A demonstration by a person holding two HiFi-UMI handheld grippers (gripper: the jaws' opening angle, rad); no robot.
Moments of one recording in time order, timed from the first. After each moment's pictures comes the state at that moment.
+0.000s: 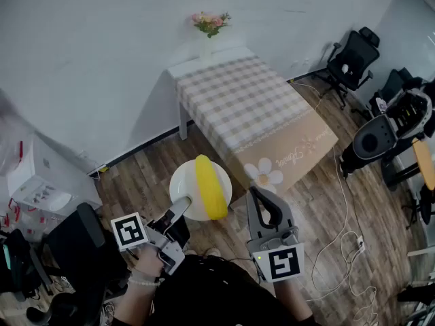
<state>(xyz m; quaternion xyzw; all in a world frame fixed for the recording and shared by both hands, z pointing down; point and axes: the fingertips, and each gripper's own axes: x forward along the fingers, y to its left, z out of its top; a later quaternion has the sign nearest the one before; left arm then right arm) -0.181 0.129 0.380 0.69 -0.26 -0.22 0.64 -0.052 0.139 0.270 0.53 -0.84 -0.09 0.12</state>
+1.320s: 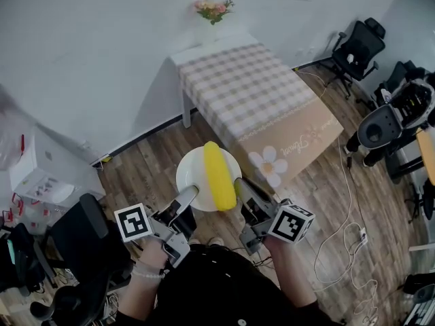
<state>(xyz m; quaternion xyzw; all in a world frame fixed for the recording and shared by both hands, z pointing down) -0.169 0.128 0.367 0.71 -0.23 -0.23 0.63 -0.053 0.115 0.358 0.41 -0.80 0.41 -0.13</state>
